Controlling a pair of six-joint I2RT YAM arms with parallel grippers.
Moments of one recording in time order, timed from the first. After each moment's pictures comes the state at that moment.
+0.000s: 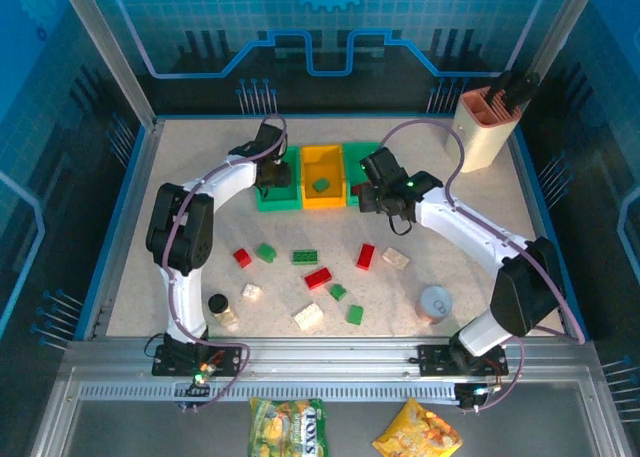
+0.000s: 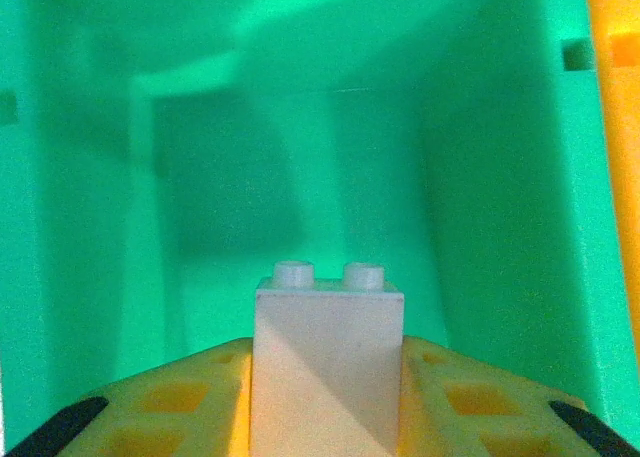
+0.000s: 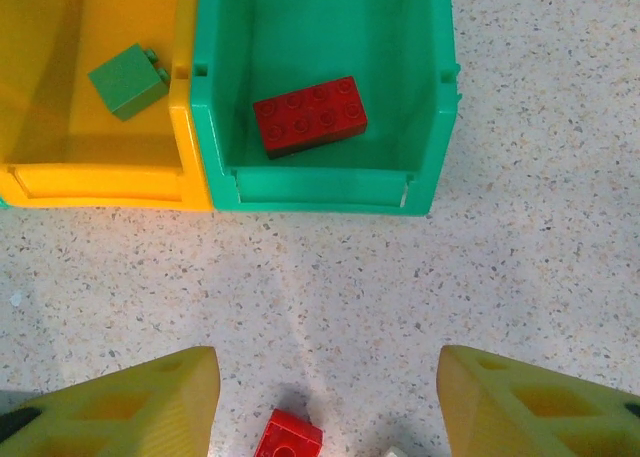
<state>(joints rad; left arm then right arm) -0.28 2.02 1.52 -0.53 -0.07 -0.32 0.58 1.55 1.28 -0.74 0.29 0.46</state>
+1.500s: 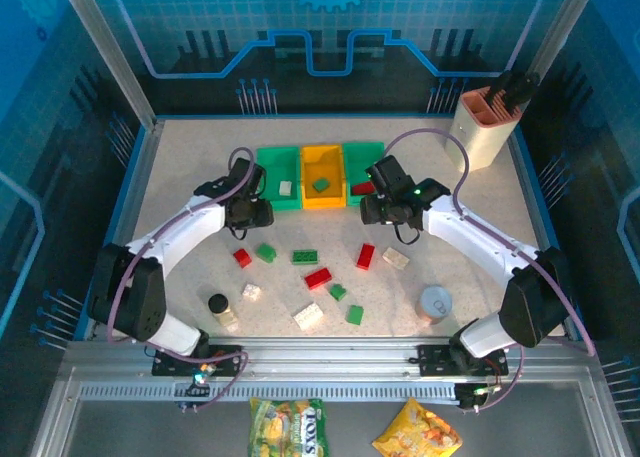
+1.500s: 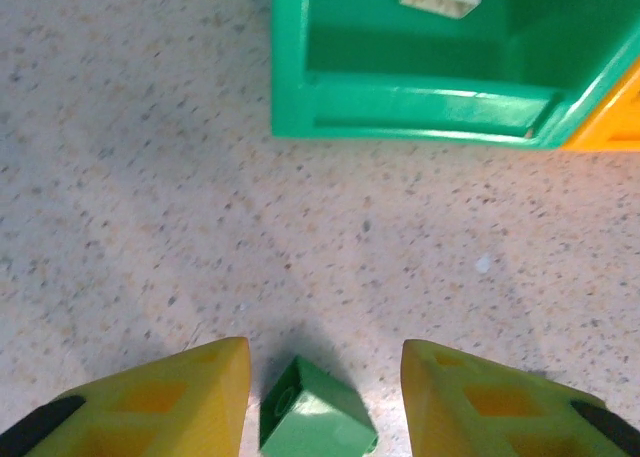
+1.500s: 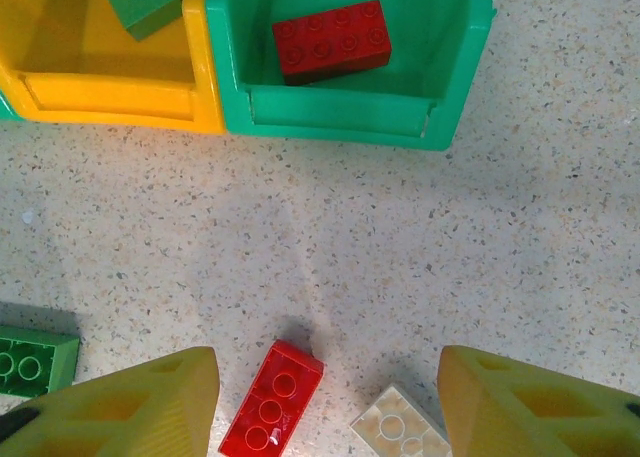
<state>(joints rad) -0.32 1.49 1.05 -0.71 -0.06 -0.53 0.58 1.48 1.20 -0.78 0.20 0.43</state>
